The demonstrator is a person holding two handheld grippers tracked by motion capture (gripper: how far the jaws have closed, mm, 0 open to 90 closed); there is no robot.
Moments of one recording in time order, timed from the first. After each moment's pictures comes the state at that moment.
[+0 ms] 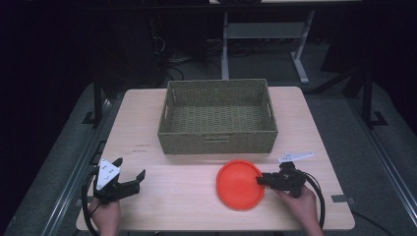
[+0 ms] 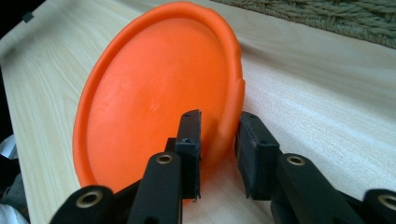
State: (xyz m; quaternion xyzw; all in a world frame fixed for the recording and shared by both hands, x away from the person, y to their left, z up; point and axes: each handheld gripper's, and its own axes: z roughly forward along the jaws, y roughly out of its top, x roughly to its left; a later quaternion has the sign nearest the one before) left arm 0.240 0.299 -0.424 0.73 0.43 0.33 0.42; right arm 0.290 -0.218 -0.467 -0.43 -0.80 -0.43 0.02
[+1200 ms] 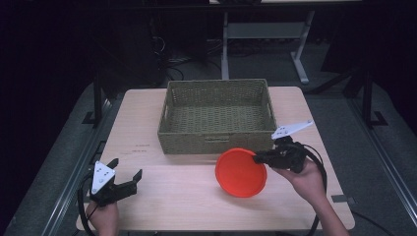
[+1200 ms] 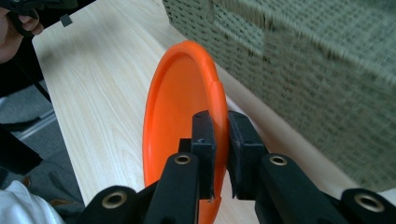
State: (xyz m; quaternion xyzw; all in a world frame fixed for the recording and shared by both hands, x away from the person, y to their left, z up) left arm 0.232 0.303 -0.422 0.71 0.44 0.34 0.43; right arm 0.304 -0.187 -0.350 -0.34 -0.85 -0.40 -0.03
